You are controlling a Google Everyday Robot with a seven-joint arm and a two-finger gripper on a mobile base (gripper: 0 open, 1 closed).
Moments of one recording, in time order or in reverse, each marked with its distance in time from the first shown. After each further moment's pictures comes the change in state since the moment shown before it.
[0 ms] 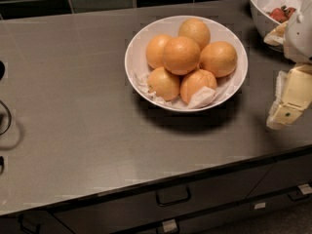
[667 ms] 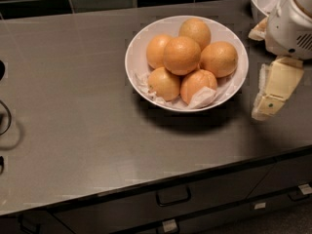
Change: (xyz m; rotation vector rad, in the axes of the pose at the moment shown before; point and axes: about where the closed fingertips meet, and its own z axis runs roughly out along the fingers) arm -0.022 -0.012 0.008 -0.008 -0.005 -0.038
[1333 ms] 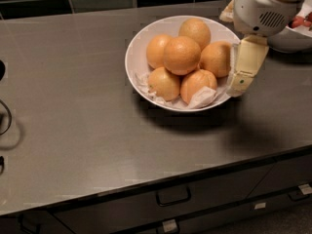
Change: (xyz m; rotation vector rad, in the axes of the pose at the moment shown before) arm -0.055 -0.038 0.008 0.022 -0.043 -0.110
